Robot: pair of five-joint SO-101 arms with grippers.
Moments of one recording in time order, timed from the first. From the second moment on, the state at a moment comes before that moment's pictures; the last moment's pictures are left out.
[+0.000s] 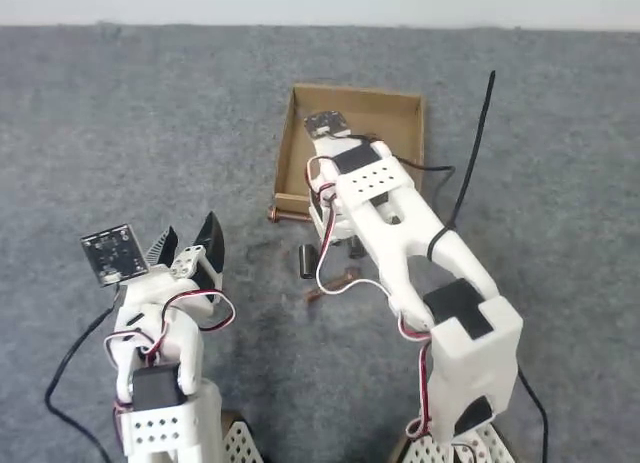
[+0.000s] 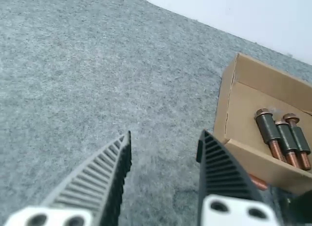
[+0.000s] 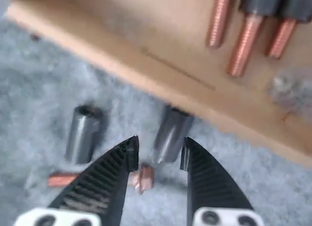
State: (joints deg) left arm -13.6 -103.2 97.1 46.5 20.1; right arm -30.2 21.2 0.2 71.9 -5.9
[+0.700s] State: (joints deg) left arm -13.6 -103.2 97.1 46.5 20.1; right arm -28.4 27.8 -0.3 70.6 -6.1
